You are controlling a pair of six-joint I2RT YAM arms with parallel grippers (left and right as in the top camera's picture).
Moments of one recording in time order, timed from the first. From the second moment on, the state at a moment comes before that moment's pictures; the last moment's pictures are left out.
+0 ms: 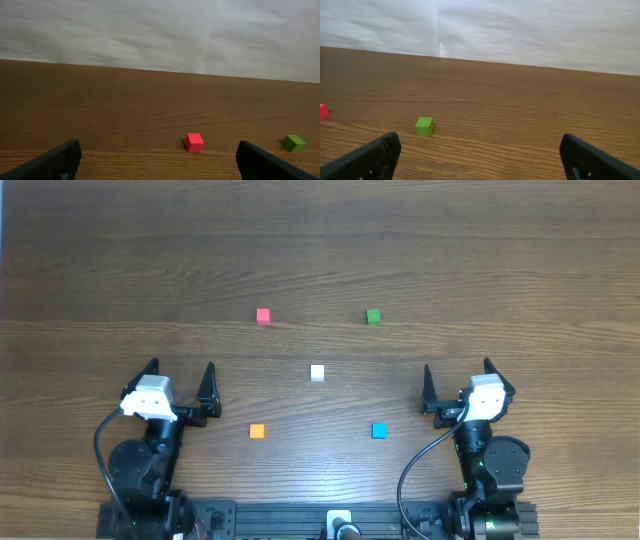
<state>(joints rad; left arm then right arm) -0.02 0.01 0.01 -0.07 0.09 -0.13 0.03 0.01 0.01 -0.07 -0.07 -0.06</state>
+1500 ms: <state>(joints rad) -0.26 1.67 1.38 -0.70 0.15 -0.29 0.03 0.01 0.01 -0.07 -0.06 -0.06</state>
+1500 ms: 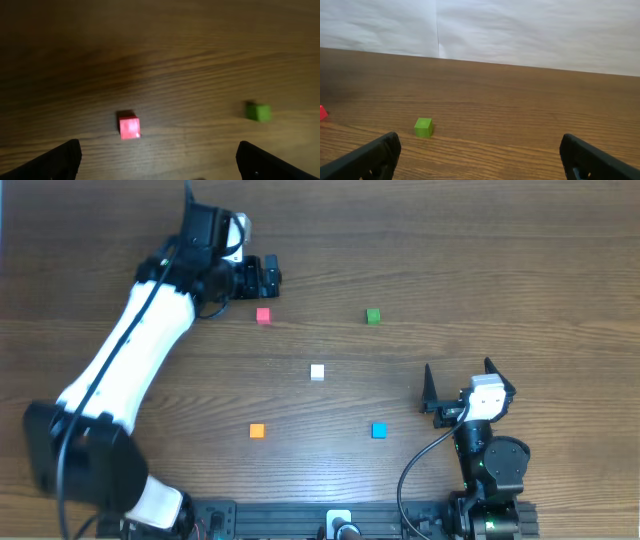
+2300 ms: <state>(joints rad) -0.33 2.03 1.41 -0.74 0.00 -0.37 0.03 0.01 0.01 -0.07 -0.06 -0.06</state>
